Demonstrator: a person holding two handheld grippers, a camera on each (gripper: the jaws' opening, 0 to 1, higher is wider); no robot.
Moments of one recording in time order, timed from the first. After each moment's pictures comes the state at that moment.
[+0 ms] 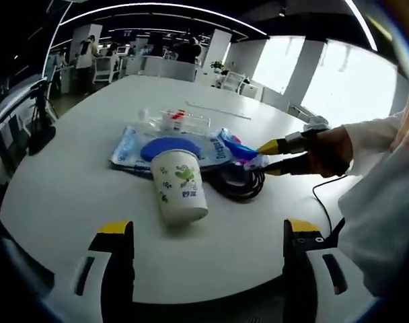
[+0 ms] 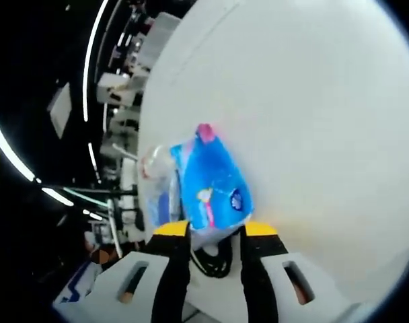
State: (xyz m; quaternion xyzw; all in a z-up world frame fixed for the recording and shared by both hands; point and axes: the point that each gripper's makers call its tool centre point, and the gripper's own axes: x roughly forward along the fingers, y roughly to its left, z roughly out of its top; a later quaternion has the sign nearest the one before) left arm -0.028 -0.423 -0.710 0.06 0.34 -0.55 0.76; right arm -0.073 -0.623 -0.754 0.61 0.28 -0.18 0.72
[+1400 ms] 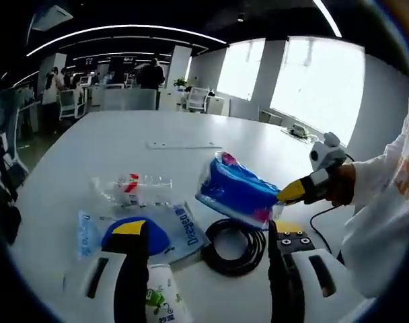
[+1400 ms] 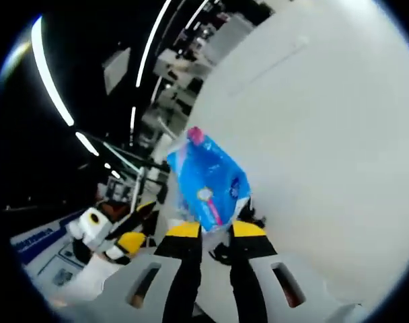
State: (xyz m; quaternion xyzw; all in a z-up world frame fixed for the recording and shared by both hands) left arm -0.008 -0.550 -0.654 0.09 0.25 -0.65 0.72; right arm -0.115 -0.639 -0.690 0.52 0.23 -0.02 0.82
